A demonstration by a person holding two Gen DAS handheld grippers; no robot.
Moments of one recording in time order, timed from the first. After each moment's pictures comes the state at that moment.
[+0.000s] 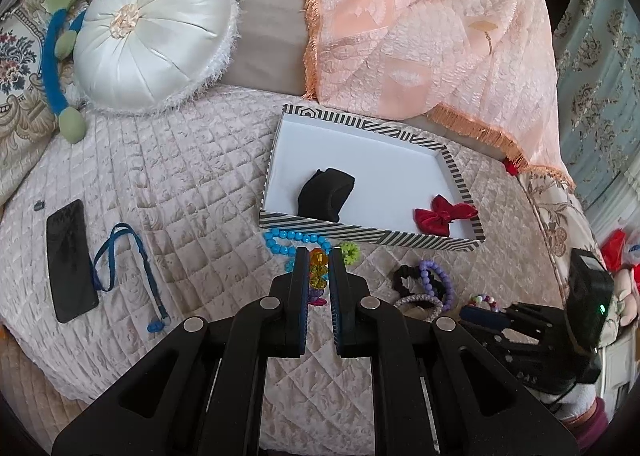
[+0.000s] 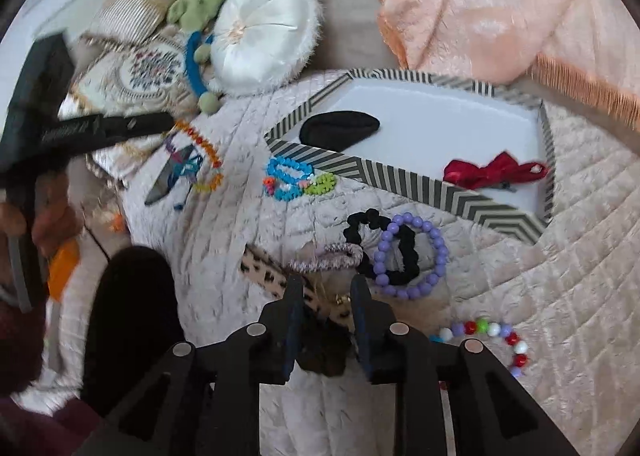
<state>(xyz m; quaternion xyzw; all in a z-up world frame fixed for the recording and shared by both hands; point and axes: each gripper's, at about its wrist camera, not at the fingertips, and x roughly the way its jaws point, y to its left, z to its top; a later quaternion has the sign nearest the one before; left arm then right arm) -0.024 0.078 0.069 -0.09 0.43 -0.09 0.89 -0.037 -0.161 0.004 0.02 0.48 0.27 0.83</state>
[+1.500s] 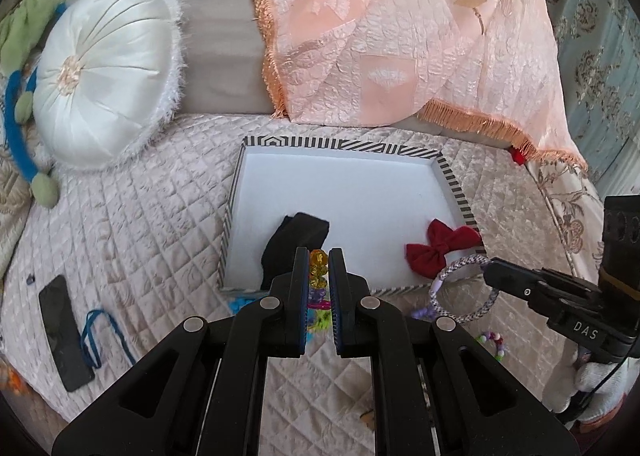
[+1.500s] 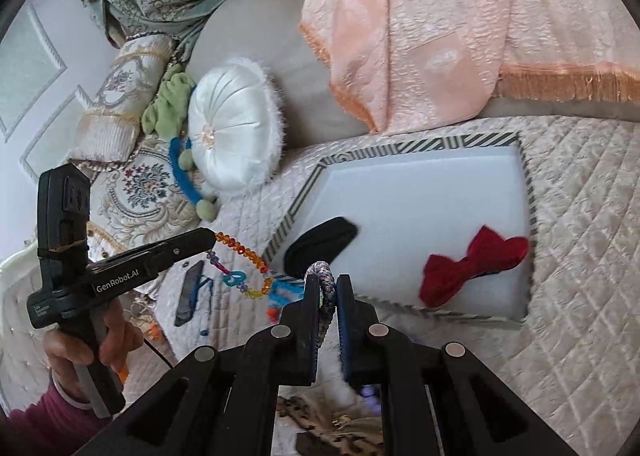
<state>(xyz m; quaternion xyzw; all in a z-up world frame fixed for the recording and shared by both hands) 0.059 0.015 0.084 -0.02 0.44 -0.10 0.89 0.039 -0.201 0.058 0.15 0.42 0.25 0.86</state>
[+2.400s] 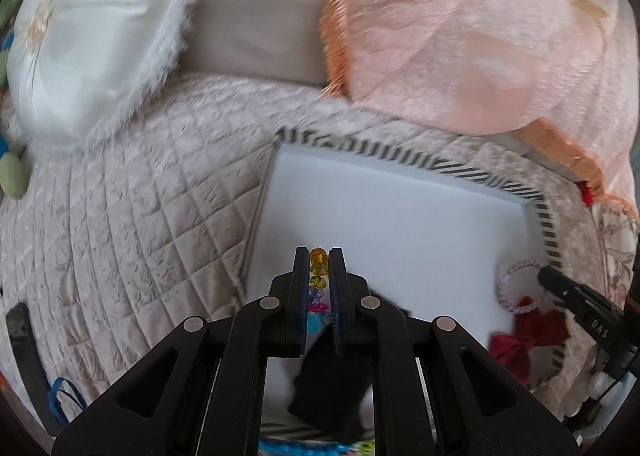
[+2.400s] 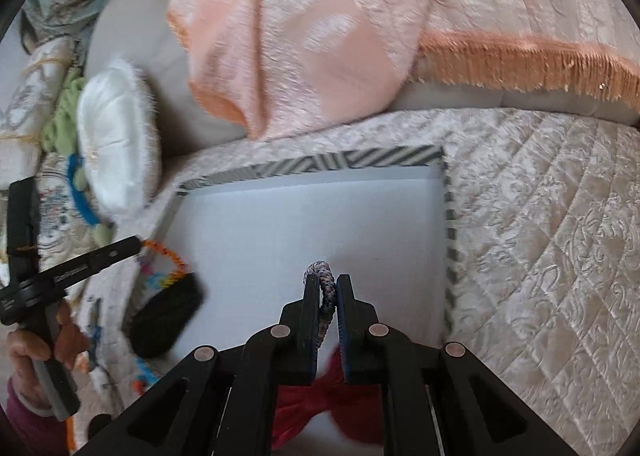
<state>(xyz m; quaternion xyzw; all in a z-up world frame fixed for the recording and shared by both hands) 0.199 0.041 -0.004 -0.07 0.50 -0.03 0.86 0.177 -0.247 -0.016 0.11 0.48 0.12 0.86</state>
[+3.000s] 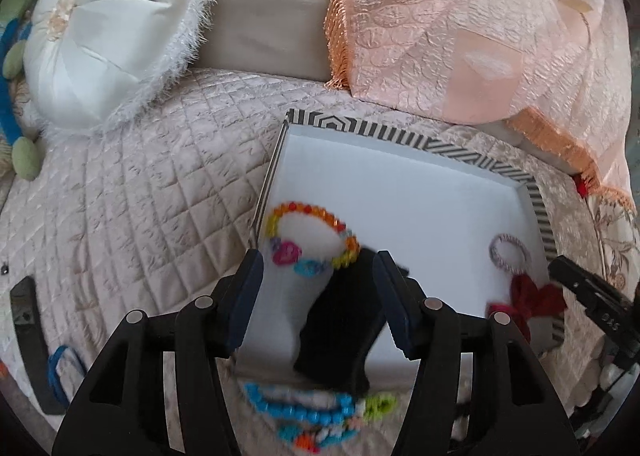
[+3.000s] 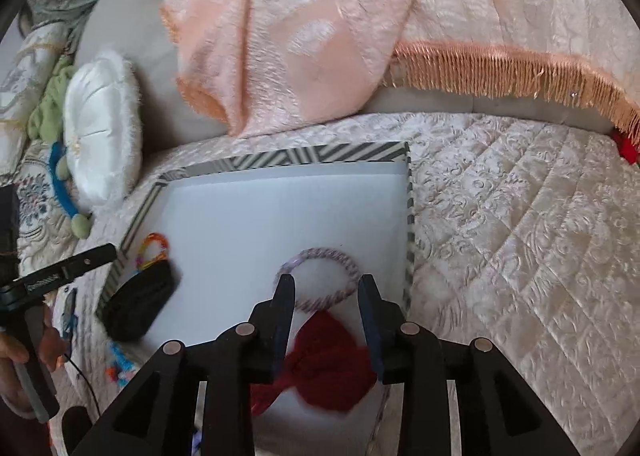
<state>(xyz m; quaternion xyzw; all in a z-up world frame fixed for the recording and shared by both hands) 0.153 0.041 0.009 -0.06 0.49 -0.02 0.87 0.140 -0.259 0.006 0.08 0.46 0.11 0.87</state>
